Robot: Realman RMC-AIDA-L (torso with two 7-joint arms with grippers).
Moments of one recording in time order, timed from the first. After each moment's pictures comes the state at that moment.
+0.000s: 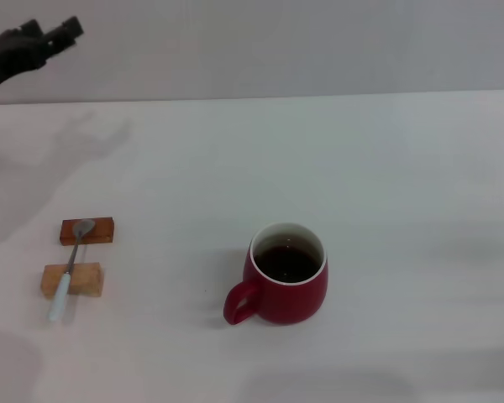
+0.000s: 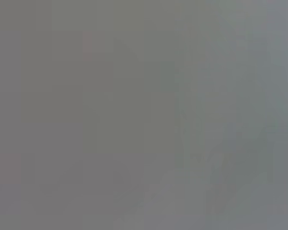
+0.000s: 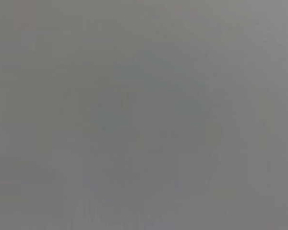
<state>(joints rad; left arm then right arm) -0.80 -1.93 -0.20 0.45 2.28 1.26 -1.39 0.28 2.07 -0.73 -0.22 -0.70 -1.45 0.31</state>
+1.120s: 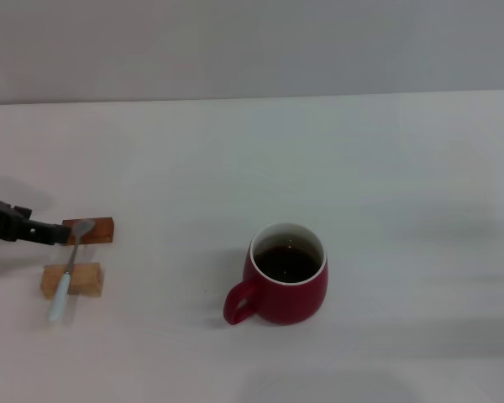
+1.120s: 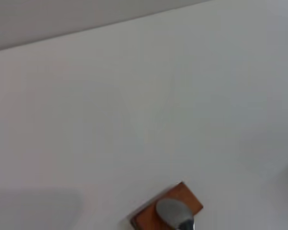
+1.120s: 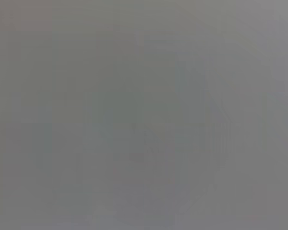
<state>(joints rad) -0.54 -1.97 0.70 1.07 2.50 1.56 -2.11 0.36 2.08 -0.74 -0.16 -0.70 -1.35 0.25</state>
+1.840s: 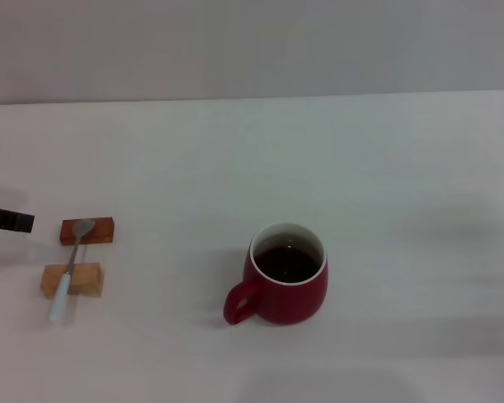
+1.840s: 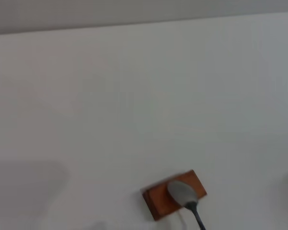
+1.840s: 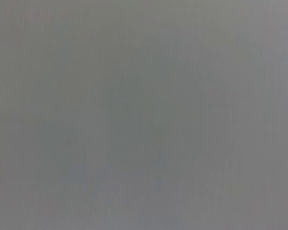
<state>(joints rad) -0.52 -1.95 0.65 1.21 2.53 1.70 -2.31 0.37 2.08 -0.74 -0.13 -0.70 -1.35 0.25</state>
